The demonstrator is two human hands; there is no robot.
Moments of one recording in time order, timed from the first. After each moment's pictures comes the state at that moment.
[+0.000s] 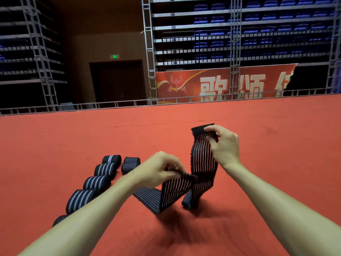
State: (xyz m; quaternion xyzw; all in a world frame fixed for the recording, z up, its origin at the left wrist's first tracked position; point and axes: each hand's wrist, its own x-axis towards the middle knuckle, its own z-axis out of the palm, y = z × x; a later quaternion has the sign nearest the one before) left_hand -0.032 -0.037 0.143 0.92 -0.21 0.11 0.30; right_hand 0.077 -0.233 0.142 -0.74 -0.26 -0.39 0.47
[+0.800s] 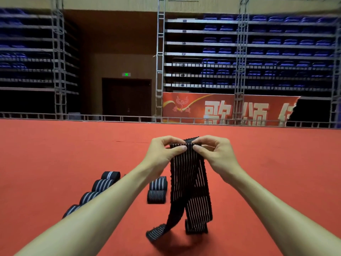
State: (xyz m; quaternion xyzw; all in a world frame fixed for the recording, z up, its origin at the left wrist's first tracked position) left_hand -0.023 -0.074 0.218 0.71 -0.09 0.29 0.64; right_hand 0.040 -0.238 0.217 -0.64 -0.42 -0.13 0.62
